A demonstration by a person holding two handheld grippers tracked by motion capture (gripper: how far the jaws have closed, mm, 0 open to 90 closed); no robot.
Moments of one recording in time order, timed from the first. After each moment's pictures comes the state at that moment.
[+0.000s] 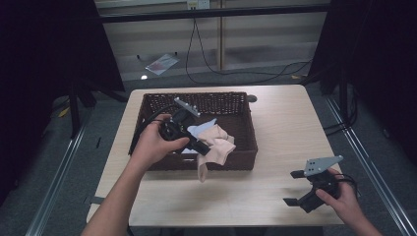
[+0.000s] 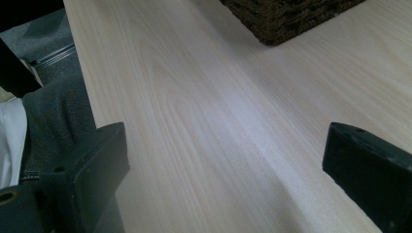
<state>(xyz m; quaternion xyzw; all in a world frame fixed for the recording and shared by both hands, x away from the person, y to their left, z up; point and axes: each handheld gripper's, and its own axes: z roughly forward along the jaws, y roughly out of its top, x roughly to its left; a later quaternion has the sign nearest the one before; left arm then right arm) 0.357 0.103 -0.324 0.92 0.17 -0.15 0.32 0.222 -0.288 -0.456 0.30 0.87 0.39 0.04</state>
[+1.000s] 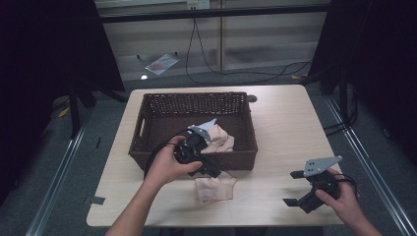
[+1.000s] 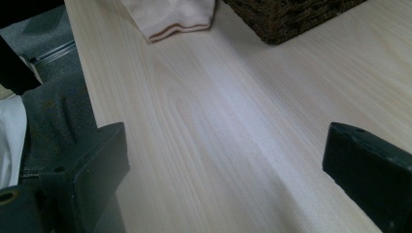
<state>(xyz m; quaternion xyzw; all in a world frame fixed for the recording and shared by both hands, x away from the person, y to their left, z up) 0.334 0.082 -0.379 0.92 0.16 -0.14 0.32 0.222 -0.287 -0.456 0.29 0.87 0.39 0.04</state>
